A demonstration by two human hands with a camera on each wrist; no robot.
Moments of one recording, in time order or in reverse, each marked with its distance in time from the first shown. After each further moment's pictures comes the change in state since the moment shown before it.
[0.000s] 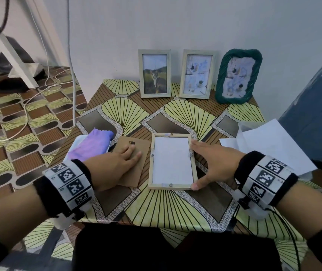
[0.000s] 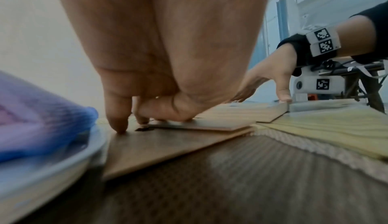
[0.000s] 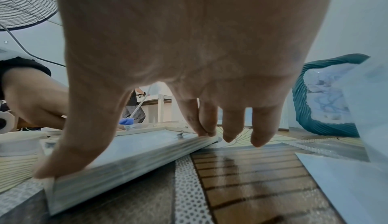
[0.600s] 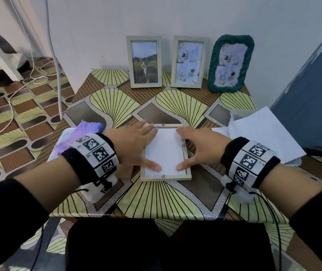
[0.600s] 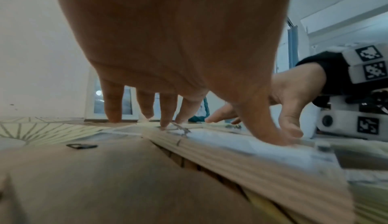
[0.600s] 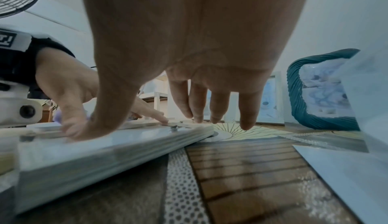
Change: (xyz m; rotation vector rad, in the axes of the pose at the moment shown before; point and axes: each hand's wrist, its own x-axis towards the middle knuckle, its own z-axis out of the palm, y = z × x) left_hand 0.050 0.022 -0.043 -0.118 0.159 0.022; right_hand 0.013 0.000 0.001 0.032 0.156 -0.027
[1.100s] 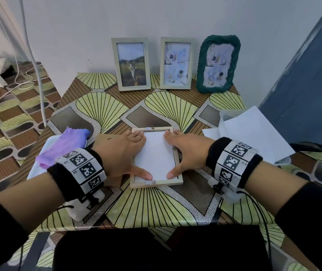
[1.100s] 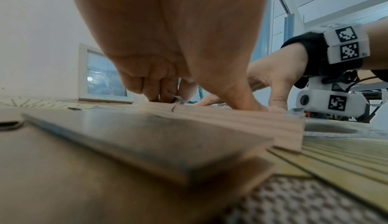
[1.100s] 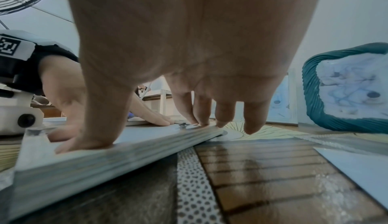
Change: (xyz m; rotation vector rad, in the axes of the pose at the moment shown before) left_hand 0.006 0.006 0.011 0.046 0.049 0.002; right_hand 0.009 -0.005 0.002 -0.083 -0.143 0.005
